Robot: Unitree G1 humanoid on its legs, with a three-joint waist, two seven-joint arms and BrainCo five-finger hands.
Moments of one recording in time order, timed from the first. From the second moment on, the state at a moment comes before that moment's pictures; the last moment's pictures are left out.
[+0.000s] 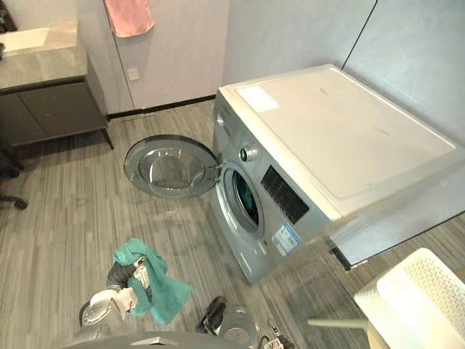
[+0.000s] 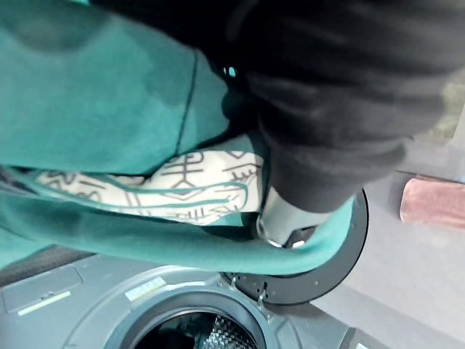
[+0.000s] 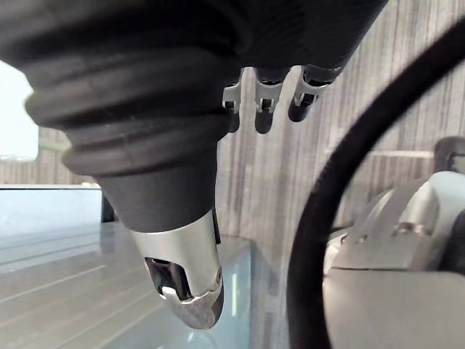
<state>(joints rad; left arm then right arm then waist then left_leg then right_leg) 0.28 -0.07 -0.01 0.25 -0.27 0.08 0.02 0.16 0.08 -0.66 0.84 0.44 0.07 -0.15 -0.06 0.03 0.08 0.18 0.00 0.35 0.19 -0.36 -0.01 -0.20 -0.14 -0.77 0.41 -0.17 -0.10</state>
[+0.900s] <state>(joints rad) 0.30 -0.06 0.04 0.22 -0.27 0.06 0.06 0.17 0.08 -0.46 0.76 0.41 0.06 -0.13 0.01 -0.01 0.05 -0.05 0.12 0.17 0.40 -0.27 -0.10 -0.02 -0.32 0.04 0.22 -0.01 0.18</state>
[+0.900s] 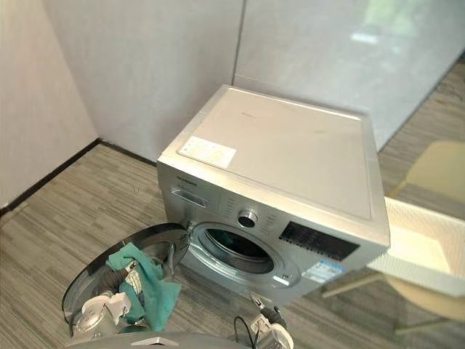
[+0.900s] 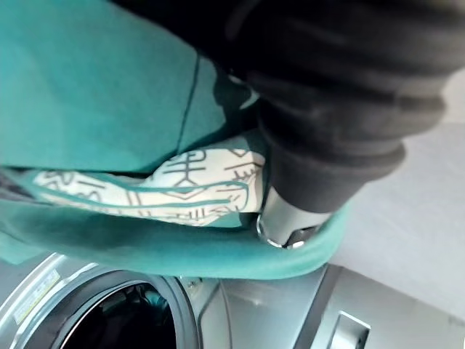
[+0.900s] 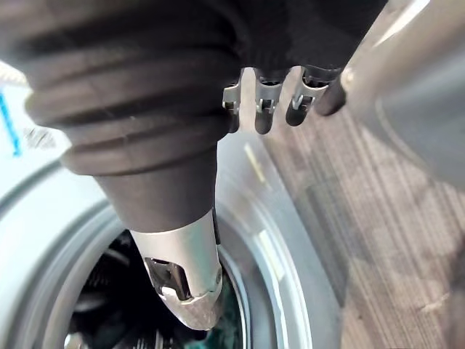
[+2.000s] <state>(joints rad) 0.31 -0.06 0.06 0.31 -0.27 0.06 0.02 0.11 0.02 -0.40 0.76 0.34 0.05 -0.11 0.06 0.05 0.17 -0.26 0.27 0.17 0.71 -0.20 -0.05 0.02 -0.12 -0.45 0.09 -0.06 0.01</state>
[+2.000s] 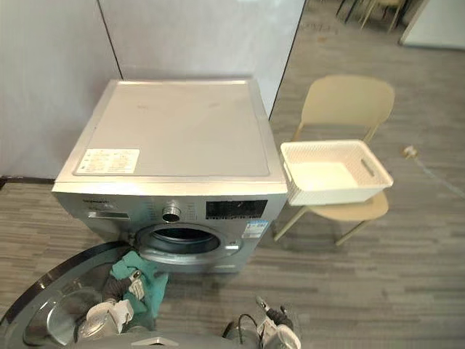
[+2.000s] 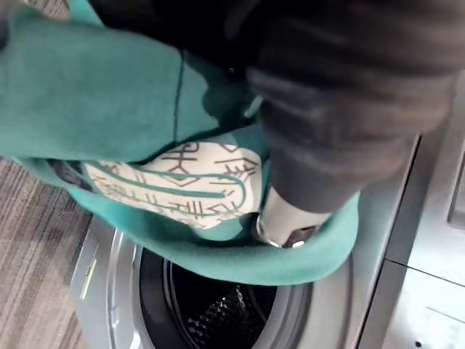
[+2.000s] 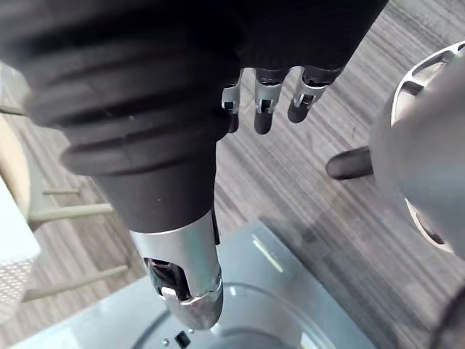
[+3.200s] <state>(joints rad) -0.60 0.30 0.13 0.13 -0.53 0.02 0.28 -0.08 0.04 -0.07 0.11 0.39 -0.05 -0.15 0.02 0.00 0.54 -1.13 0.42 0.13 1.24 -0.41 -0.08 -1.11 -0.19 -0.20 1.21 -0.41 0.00</state>
